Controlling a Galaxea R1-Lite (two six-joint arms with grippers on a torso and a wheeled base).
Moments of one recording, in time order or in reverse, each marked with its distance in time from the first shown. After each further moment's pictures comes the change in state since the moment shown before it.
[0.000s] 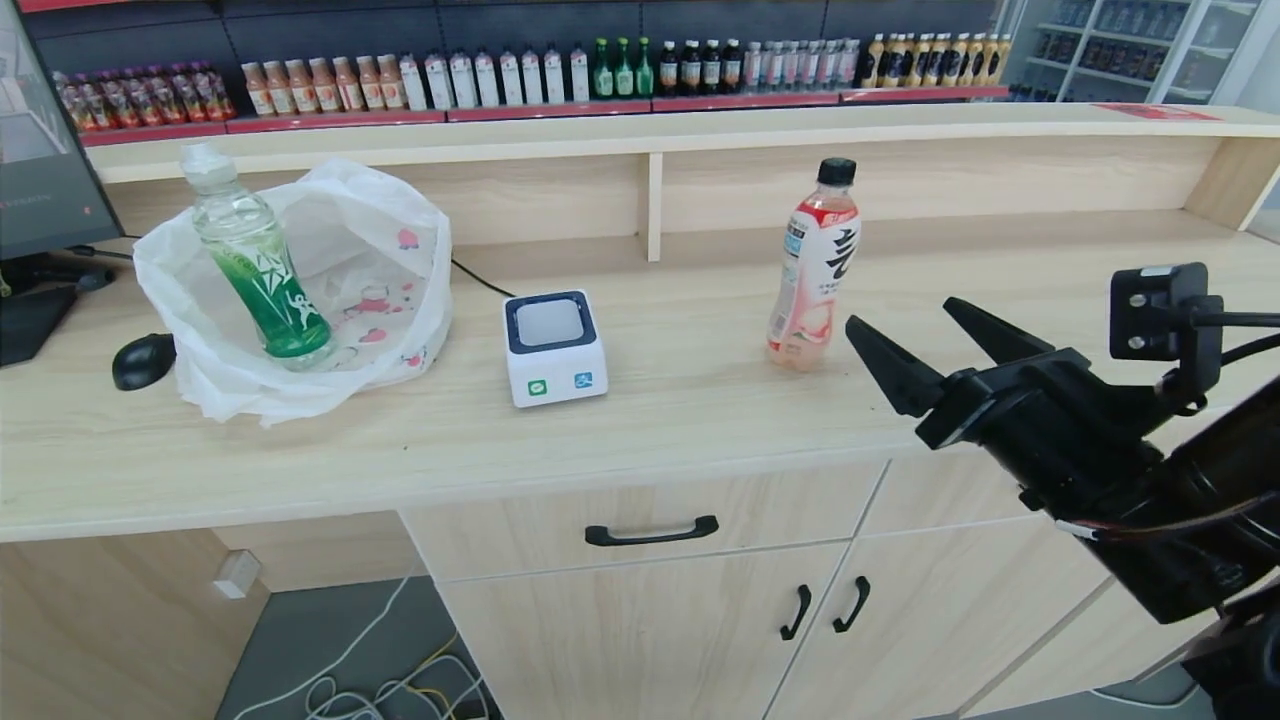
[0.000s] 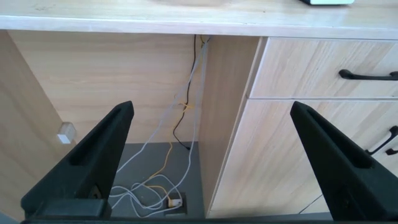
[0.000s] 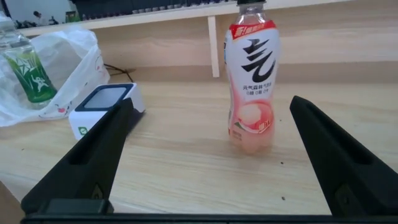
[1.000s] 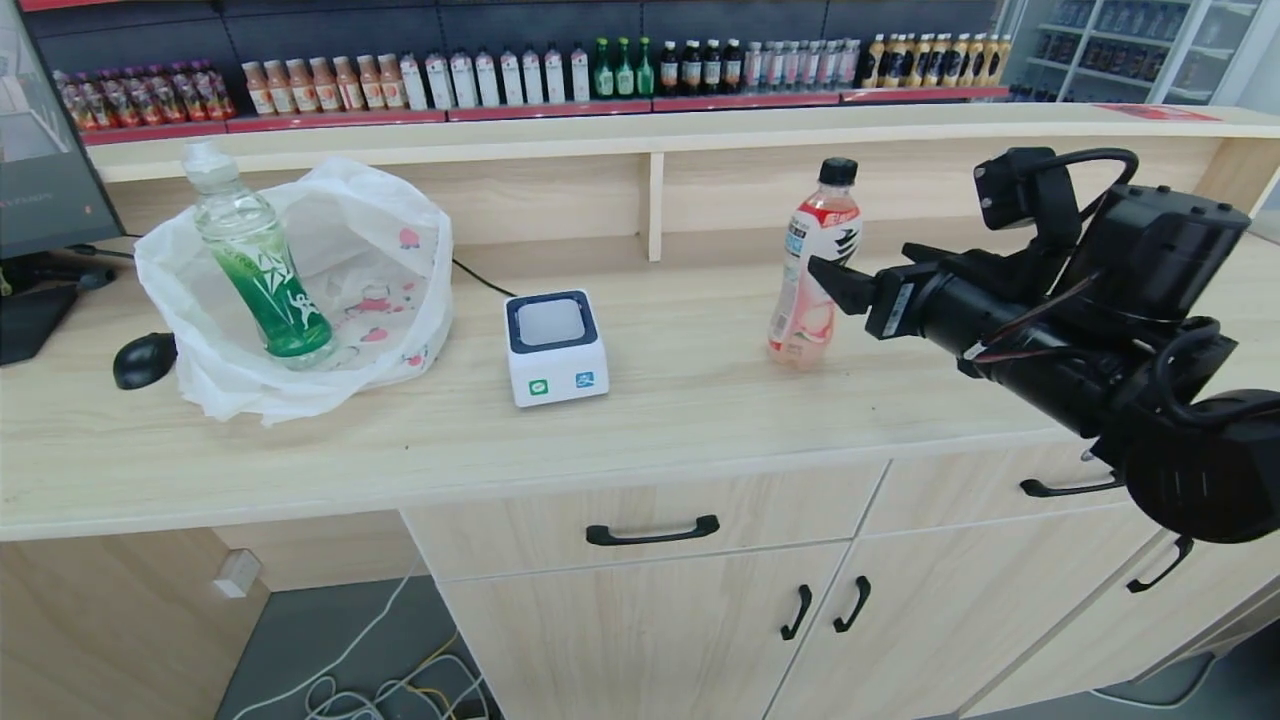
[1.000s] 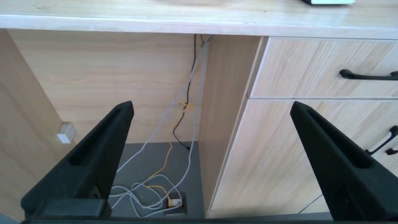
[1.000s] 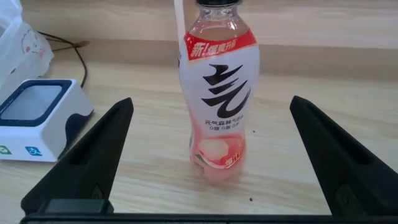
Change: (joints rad) left arm 0.000 0.000 0.000 0.000 0.000 0.000; right arm -0.116 0.093 -0.530 0.633 0.019 -0.038
